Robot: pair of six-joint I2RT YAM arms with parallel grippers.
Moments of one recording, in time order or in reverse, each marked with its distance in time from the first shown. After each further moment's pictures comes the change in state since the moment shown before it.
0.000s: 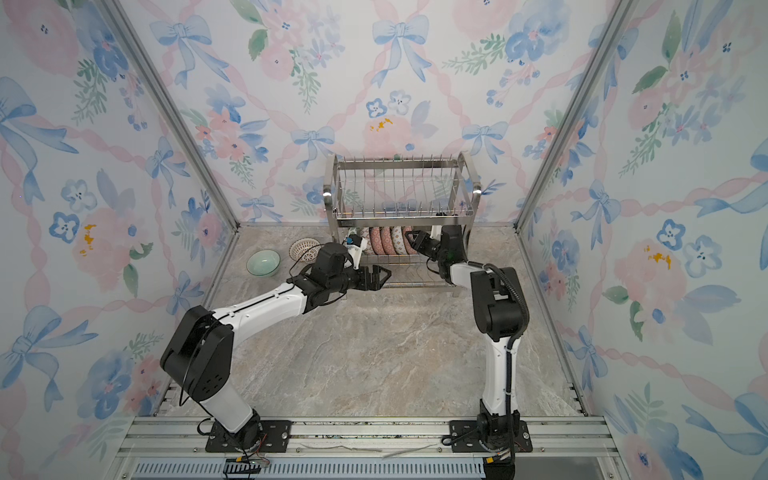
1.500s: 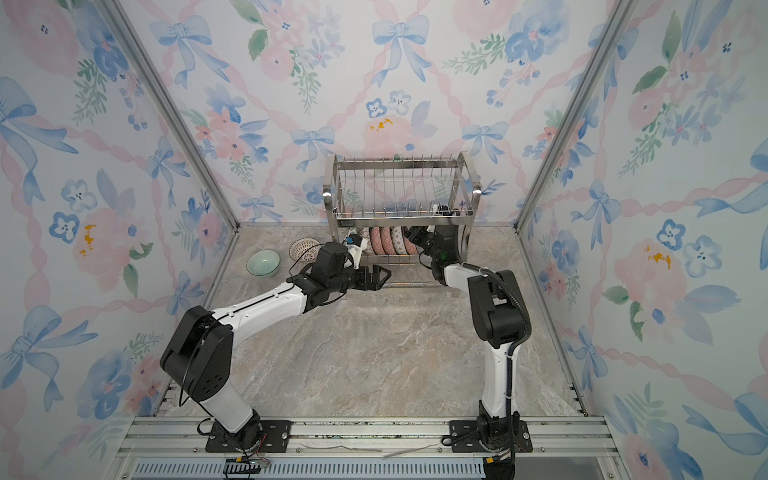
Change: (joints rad) left arm -0.001 0.000 0.010 -0.023 -0.003 0.000; right arm 0.084 -0.071 -0.034 0.135 0.260 0.024
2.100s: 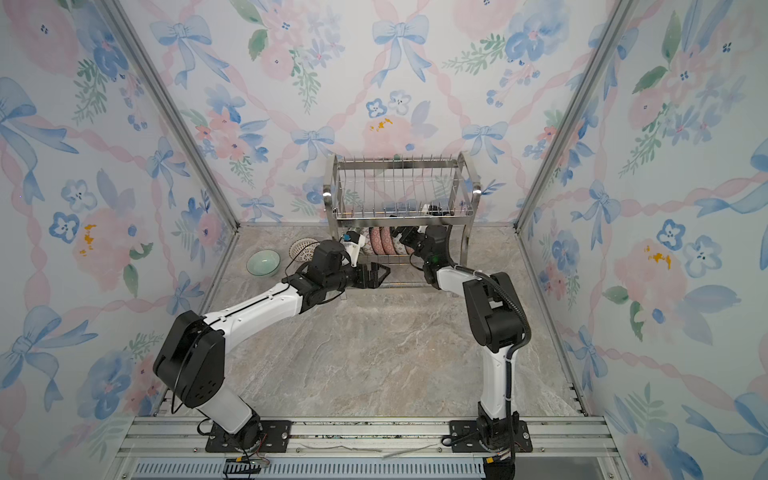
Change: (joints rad) left arm 0.000 -0.052 0.000 -0.008 -0.001 0.000; right arm 0.068 -0.040 -0.036 0.036 0.041 0.016
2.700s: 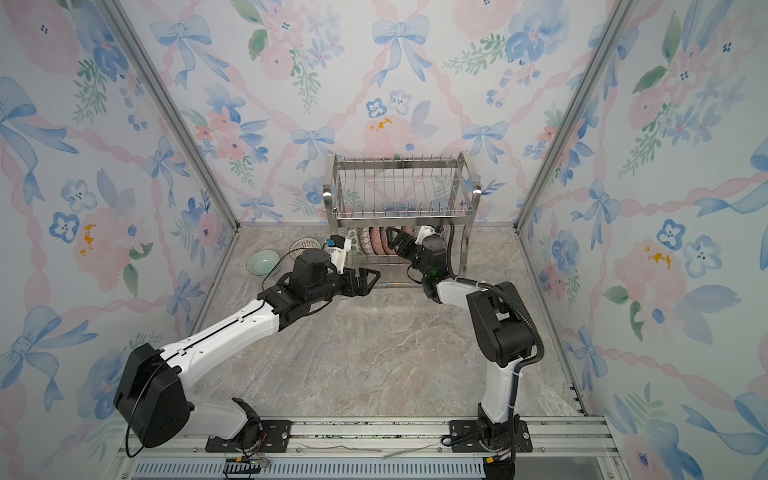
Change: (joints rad) left arm -0.039 -0.247 -0.139 -0.080 -0.106 -0.039; right arm 0.056 -0.147 -0.205 0.023 0.055 0.019
